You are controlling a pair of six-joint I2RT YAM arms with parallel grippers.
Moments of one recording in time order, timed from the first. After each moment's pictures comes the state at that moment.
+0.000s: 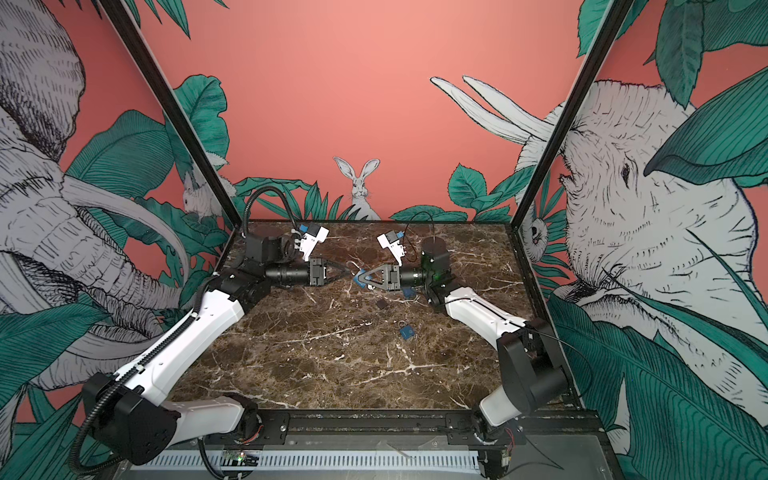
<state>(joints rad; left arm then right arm) -0.44 1.27 1.16 -0.37 0.86 -0.55 0.48 1.53 0.98 0.45 -1.18 0.77</state>
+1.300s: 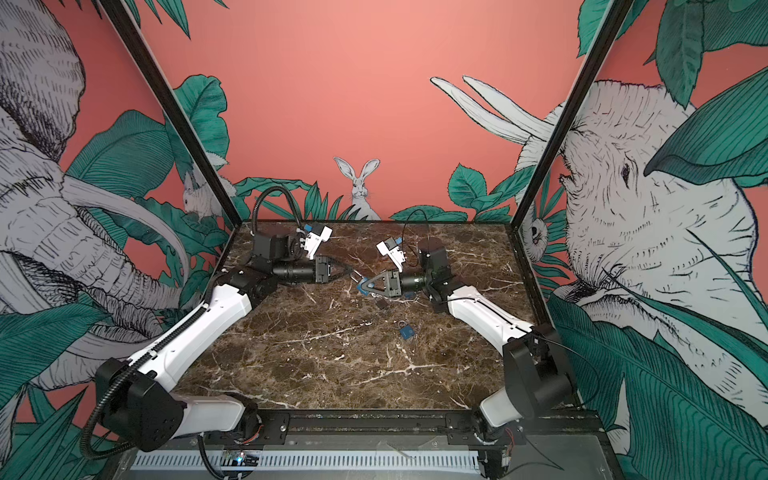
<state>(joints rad) -0.44 1.33 1.16 -0.34 0.82 -0.52 0.48 1.49 1.02 0.10 -1.14 0.51</state>
